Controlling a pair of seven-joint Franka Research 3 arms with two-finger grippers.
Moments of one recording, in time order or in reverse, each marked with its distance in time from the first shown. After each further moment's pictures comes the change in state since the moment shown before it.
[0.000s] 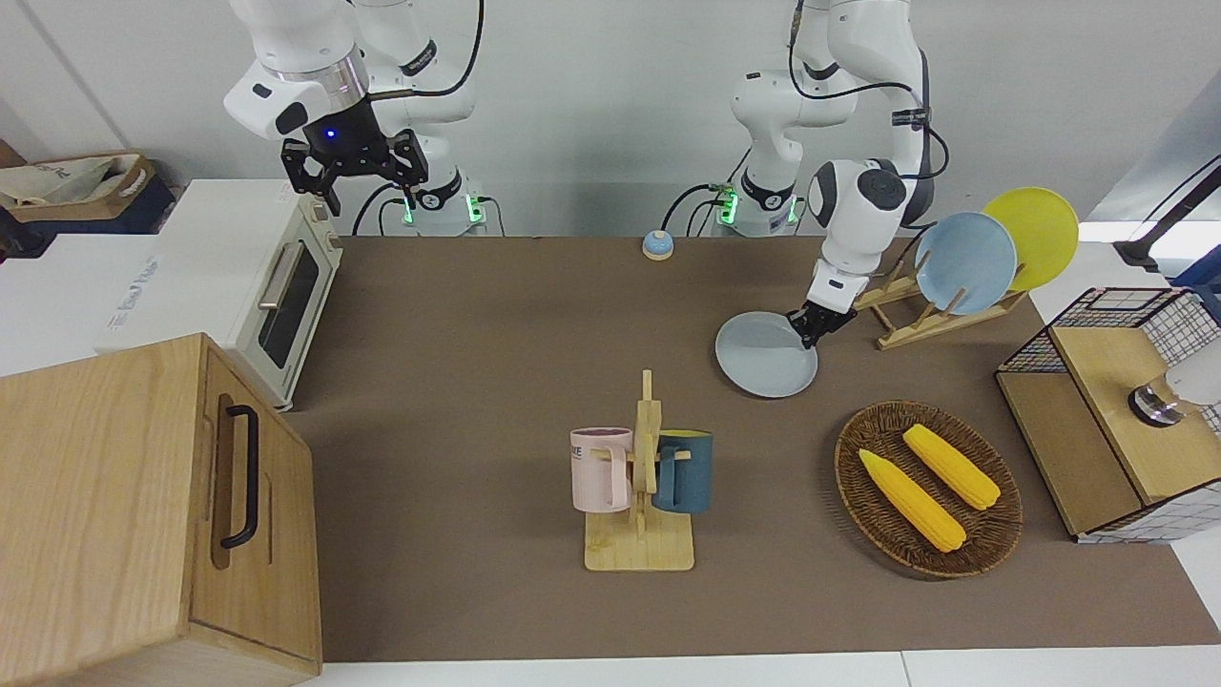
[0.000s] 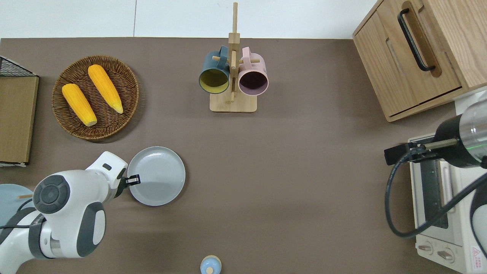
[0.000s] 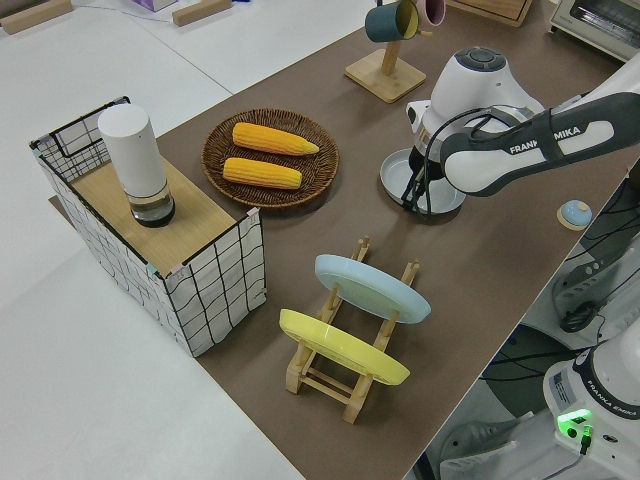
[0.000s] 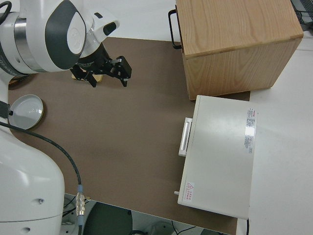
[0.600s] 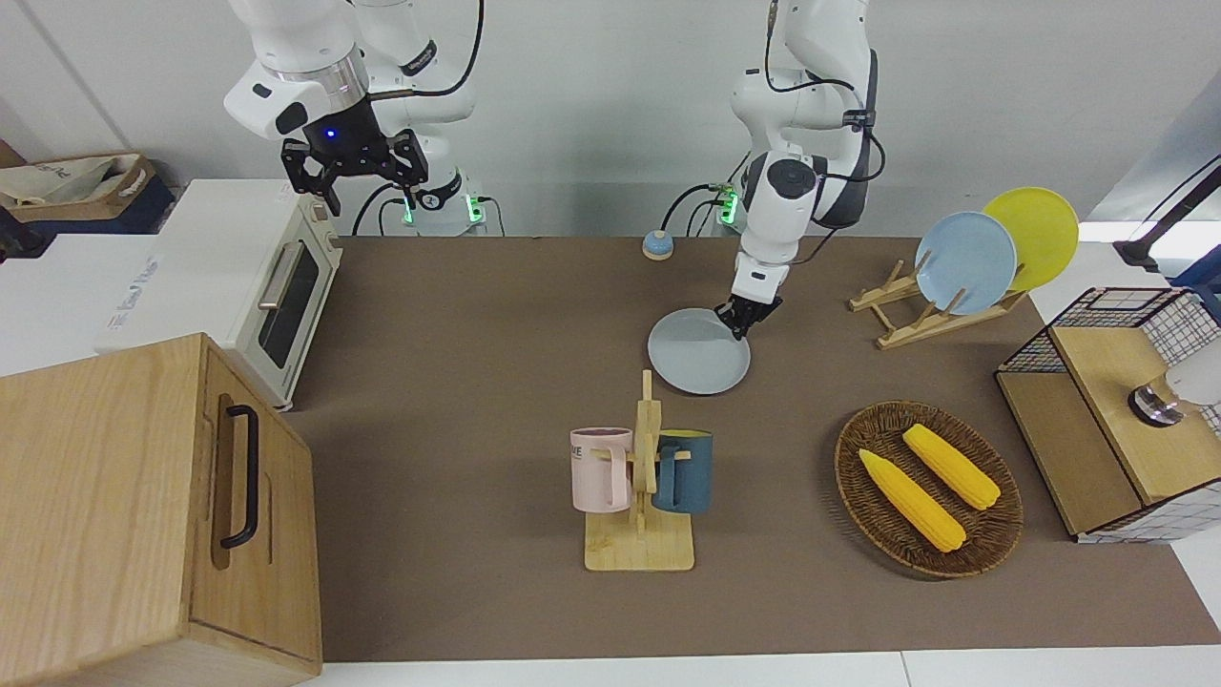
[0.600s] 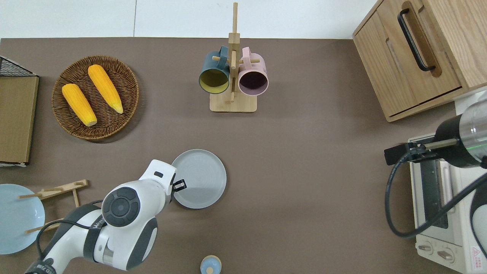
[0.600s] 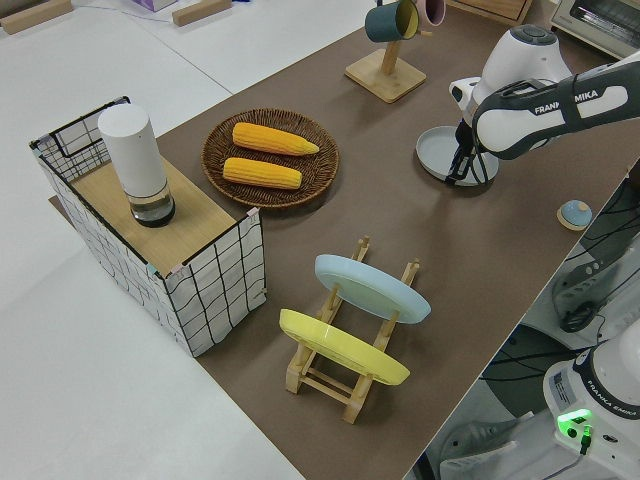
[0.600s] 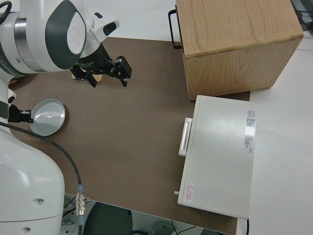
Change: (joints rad) left arm -0.161 0.000 -0.126 0.004 0.000 0.001 -0.443; right arm 0.000 0.000 0.000 0.000 0.000 0.000 0.000
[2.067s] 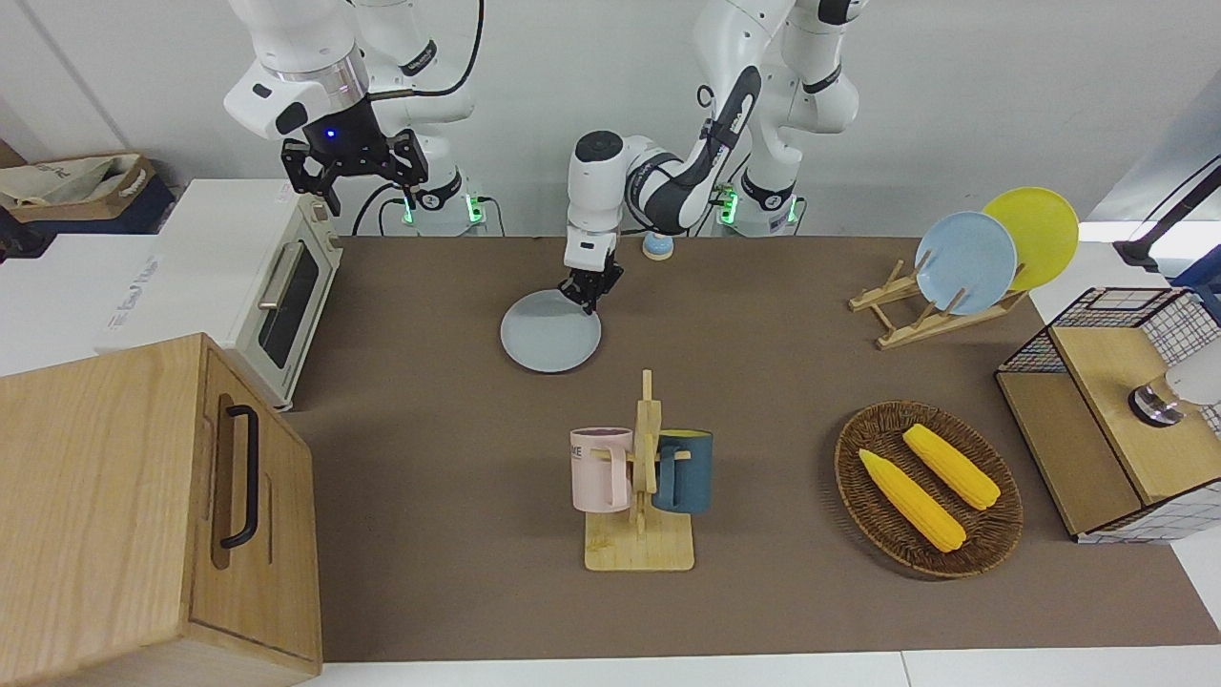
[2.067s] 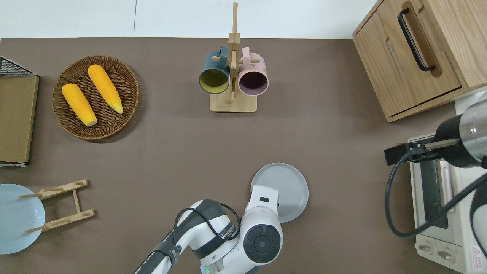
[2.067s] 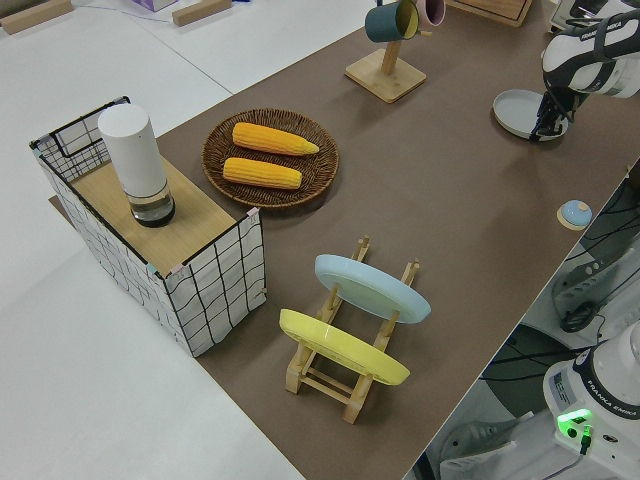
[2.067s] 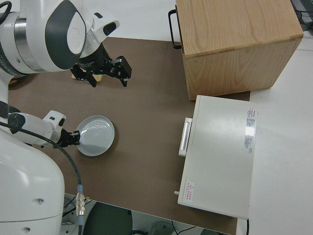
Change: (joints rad) left arm -0.194 0.277 -0.308 0.318 0.225 -0.045 -0.846; right arm 0.000 0.000 0.000 0.000 0.000 0.000 0.000
